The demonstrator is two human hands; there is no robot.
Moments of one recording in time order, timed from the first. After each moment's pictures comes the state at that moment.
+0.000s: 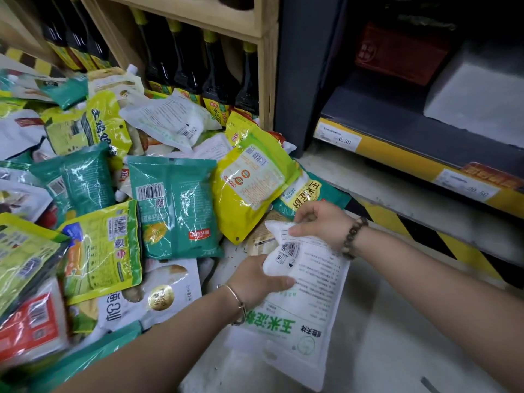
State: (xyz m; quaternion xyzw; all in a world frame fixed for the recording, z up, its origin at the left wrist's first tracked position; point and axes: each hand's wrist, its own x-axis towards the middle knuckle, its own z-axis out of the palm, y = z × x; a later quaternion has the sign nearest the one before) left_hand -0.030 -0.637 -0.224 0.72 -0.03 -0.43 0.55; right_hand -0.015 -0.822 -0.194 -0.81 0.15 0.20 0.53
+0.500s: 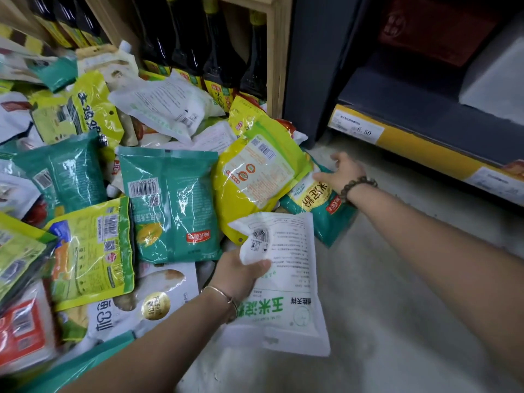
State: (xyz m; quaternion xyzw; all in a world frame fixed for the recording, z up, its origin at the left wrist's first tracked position) left_hand -0.006 -0.626 -0.258 0.70 0.14 -0.33 0.62; right_hand 0.082 -0.885 -0.266 -0.90 0.30 0.08 0.32
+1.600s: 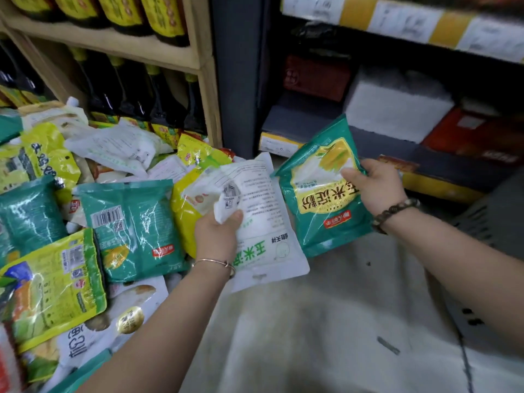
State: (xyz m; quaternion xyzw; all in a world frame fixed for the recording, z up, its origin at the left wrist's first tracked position) left_hand -0.013 -0.676 -0.161 0.70 0.04 -0.13 0.70; right_hand -0.088 -0.895 -0.109 -0.80 0.35 -0.18 0.44
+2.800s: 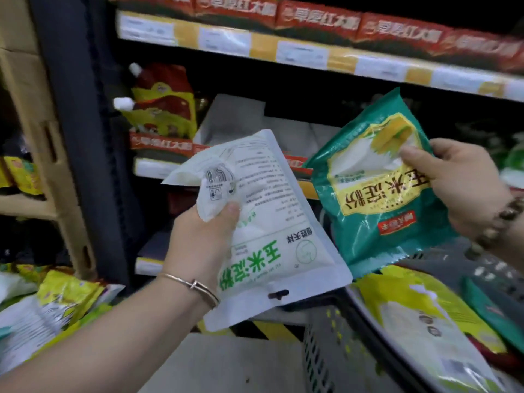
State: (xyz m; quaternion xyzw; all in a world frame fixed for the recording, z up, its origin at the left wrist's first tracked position) left_hand -0.149 -0.845 0.065 0.52 -0.15 -0.21 0.81; right_hand -0.311 -1.045 0.147 -0.74 0.30 -0.46 0.39
